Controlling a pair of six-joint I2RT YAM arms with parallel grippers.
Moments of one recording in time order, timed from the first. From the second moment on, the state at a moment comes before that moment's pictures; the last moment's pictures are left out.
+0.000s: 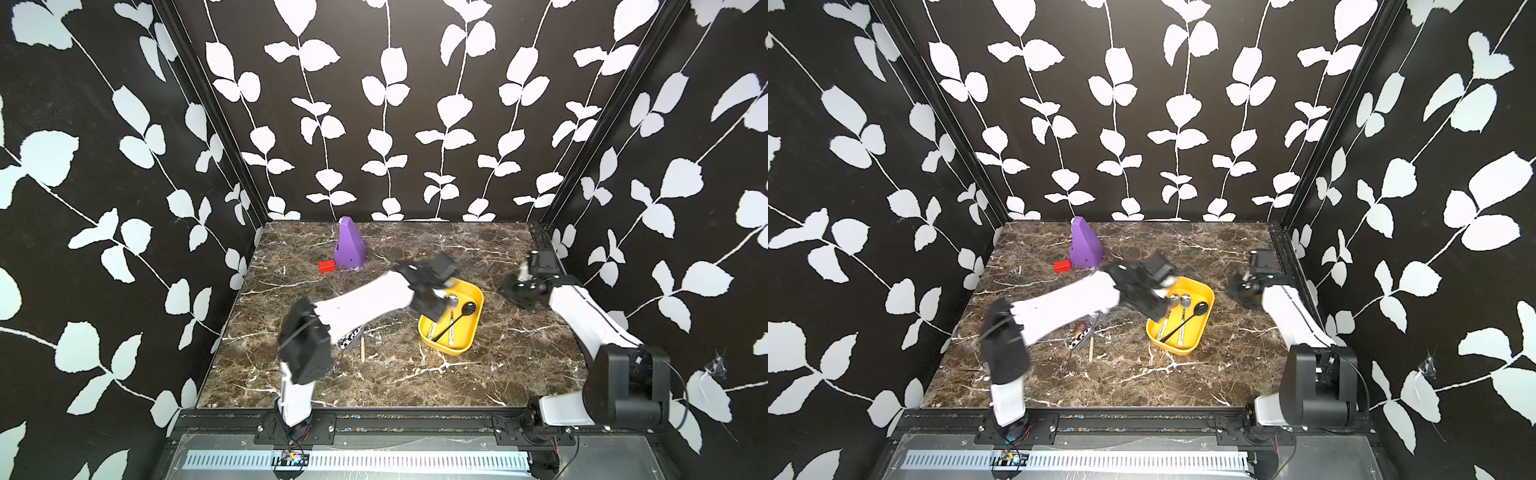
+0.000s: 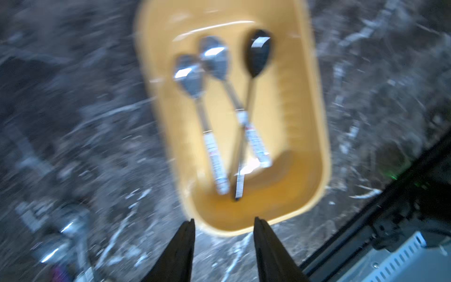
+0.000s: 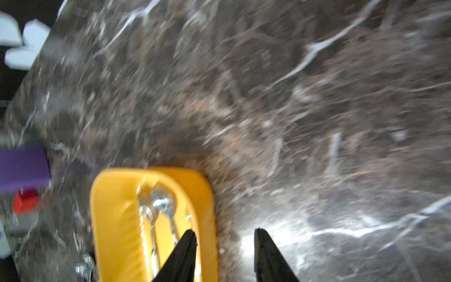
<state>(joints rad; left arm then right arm) -0.93 1.85 1.67 -0.97 0.01 -0.30 0.05 1.40 1.00 -0.65 -0.17 0.55</state>
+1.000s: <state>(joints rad) -0.21 1.33 0.87 -0.74 -0.02 -0.50 1.04 2.21 1.91 -0.90 -0.01 0.56</state>
